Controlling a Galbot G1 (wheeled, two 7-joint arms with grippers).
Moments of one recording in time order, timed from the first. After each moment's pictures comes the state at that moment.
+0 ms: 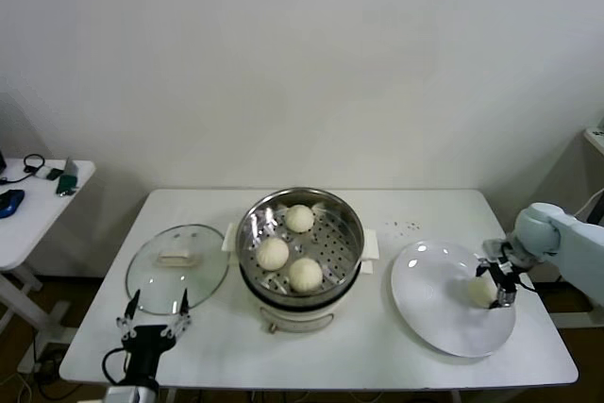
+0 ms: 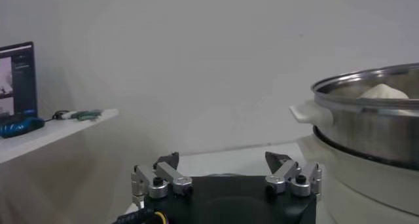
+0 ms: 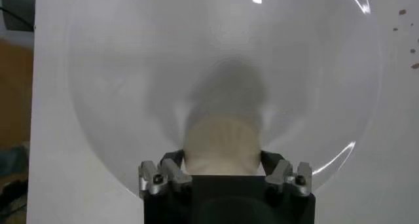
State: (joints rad) left arm 1.74 -1.41 -0.62 -2.04 -0.03 -0.07 -0.14; right arm 0.02 0.55 -0.99 1.13 -0.05 -0.07 -1.07
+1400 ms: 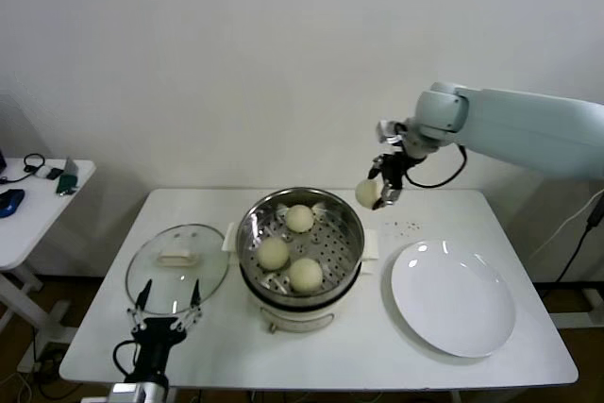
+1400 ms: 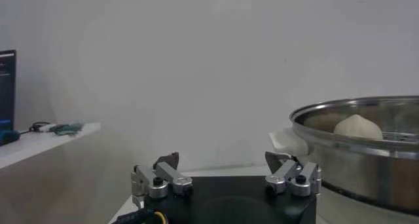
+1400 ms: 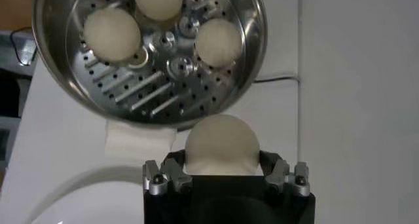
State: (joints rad) left arm 1.74 -1.40 -0.58 -2.08 -0.06 -0.09 -0.13; right arm 0.84 1.02 -1.67 1.26 0.81 -0.31 -0.91
